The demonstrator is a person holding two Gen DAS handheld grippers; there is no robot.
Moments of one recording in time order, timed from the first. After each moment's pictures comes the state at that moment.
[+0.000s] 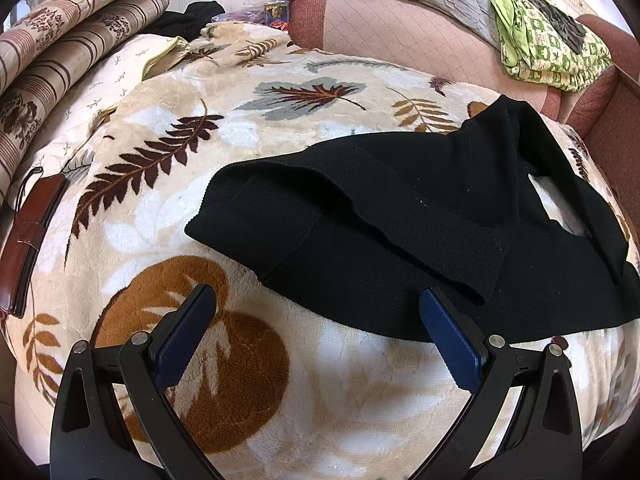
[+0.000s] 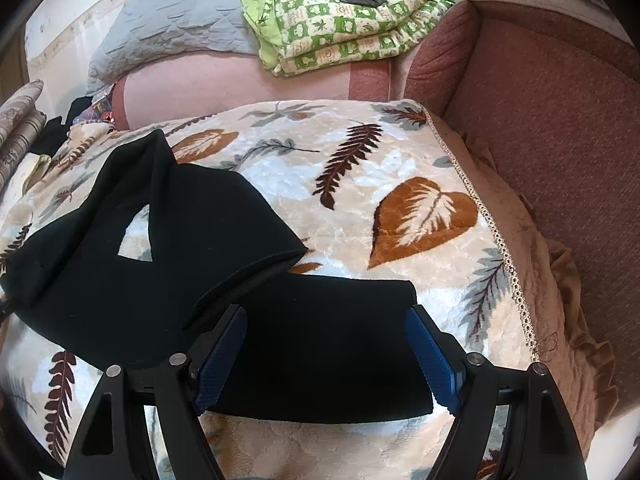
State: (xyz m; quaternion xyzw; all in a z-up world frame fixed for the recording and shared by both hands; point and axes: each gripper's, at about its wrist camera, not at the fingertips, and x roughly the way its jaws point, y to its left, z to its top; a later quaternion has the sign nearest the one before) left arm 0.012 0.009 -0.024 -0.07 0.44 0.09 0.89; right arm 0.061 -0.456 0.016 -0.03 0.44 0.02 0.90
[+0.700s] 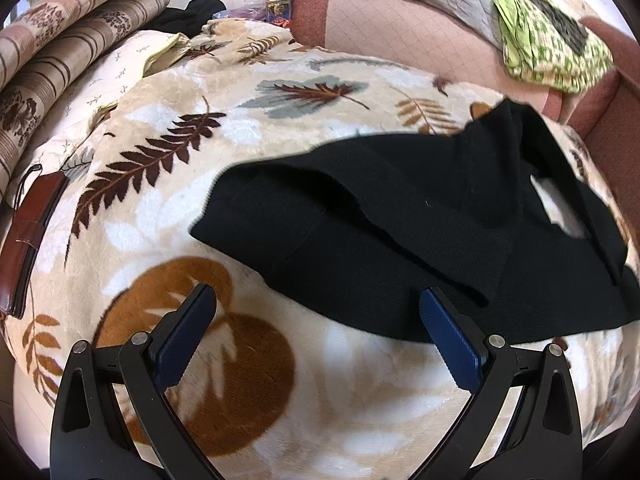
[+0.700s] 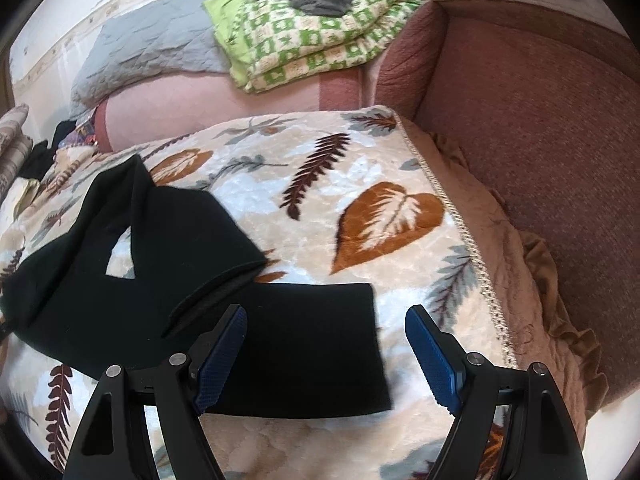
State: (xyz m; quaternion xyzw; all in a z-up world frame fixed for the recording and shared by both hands) left arm 0.011 0.020 -0.023 -0.09 0.44 0.09 0.89; right arm 0.049 -0.486 0.030 0.00 0.41 -0.02 0.91
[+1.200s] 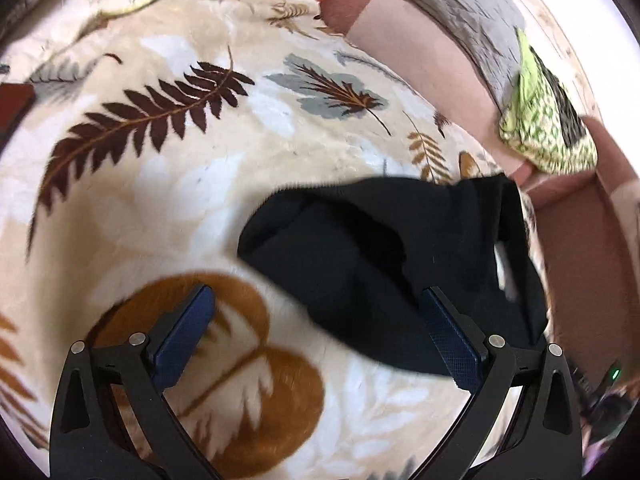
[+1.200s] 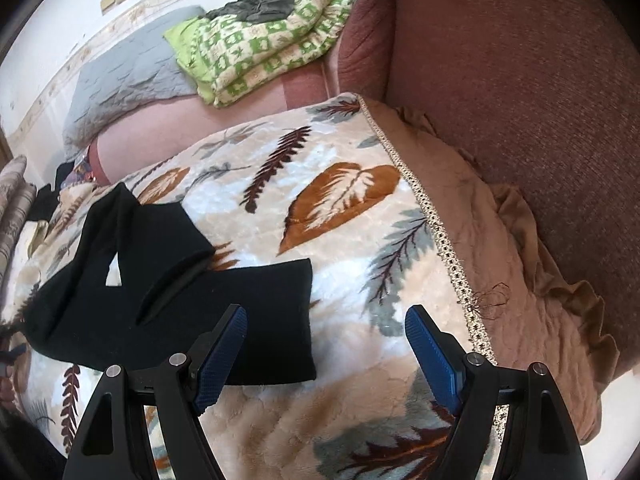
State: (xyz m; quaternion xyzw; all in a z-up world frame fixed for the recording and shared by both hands) left arm 0.027 0.100 -0.026 -0.30 0.46 0.00 0.84; right arm 0.024 -0.553 0.022 0.08 0.41 -0.01 0.91
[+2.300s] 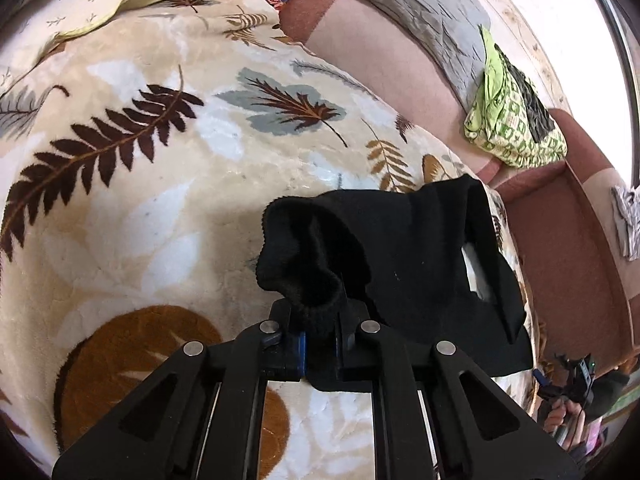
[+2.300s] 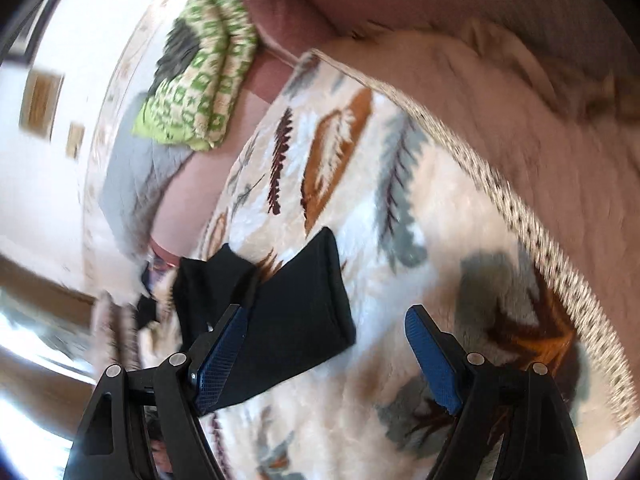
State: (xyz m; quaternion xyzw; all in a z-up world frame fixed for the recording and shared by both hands) left arm 0.040 0.090 -0.013 -0.28 0.44 -0.05 0.85; right arm 0.014 -0.624 -0.027 0.43 0.43 0.07 0.79
